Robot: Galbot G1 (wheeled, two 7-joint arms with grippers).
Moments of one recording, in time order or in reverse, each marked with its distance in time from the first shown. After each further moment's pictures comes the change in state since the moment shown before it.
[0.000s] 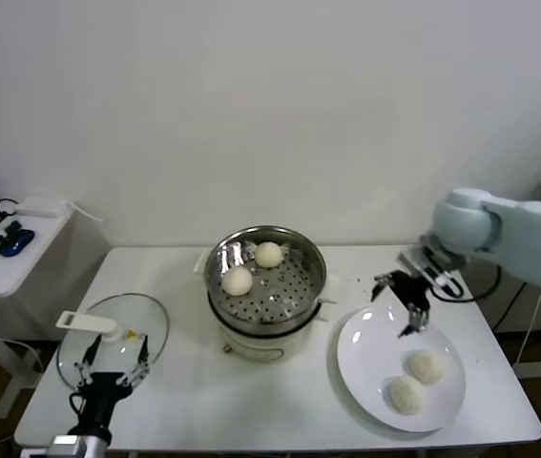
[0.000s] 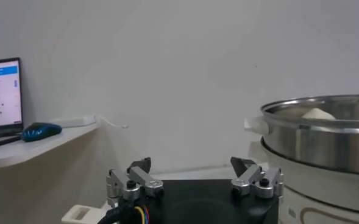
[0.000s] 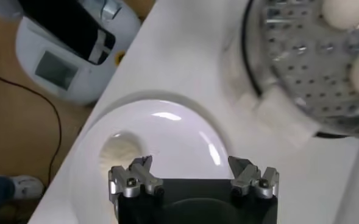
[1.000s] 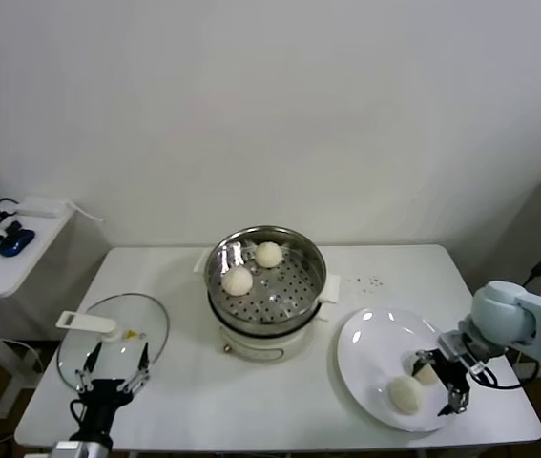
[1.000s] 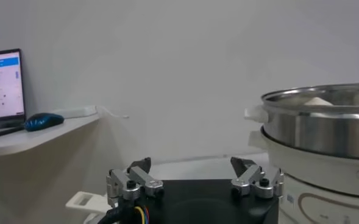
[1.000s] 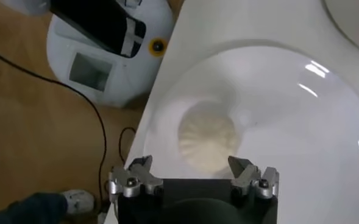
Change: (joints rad) left arm 0.009 -0.011 -0.001 0.018 0.011 0.003 0.000; right arm -0.512 -0.124 0.302 -0.061 -0.160 -0.044 0.033
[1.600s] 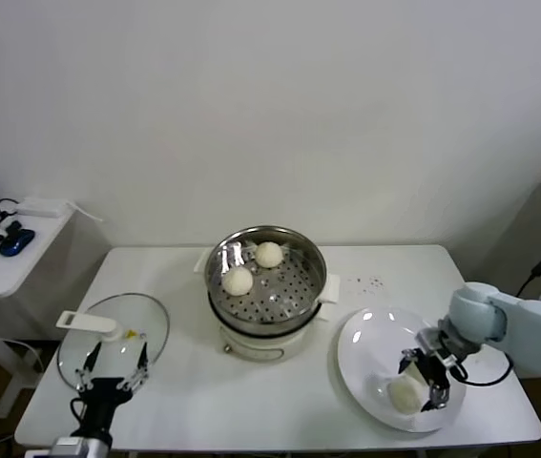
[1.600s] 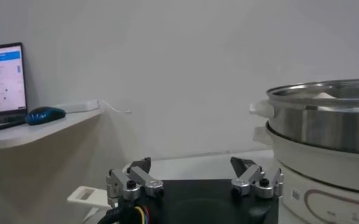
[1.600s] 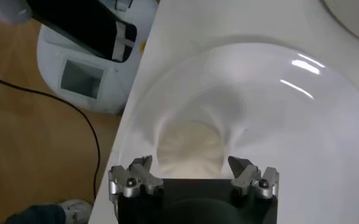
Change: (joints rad) left arm -0.028 0.004 -0.004 0.029 -0.007 0.006 0.001; right arm -0.038 0.104 -0.001 -0.084 0.016 -0.035 0.019
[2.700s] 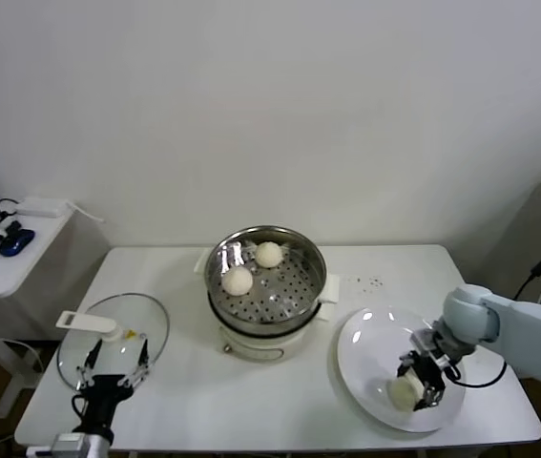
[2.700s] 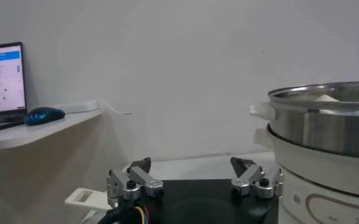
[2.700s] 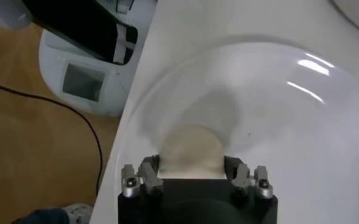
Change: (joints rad) left arm -0.011 -0.001 0.003 -0.002 -0.002 0.011 -0.005; right arm -0.010 0.011 0.023 -0.006 0.006 -0.007 -0.017
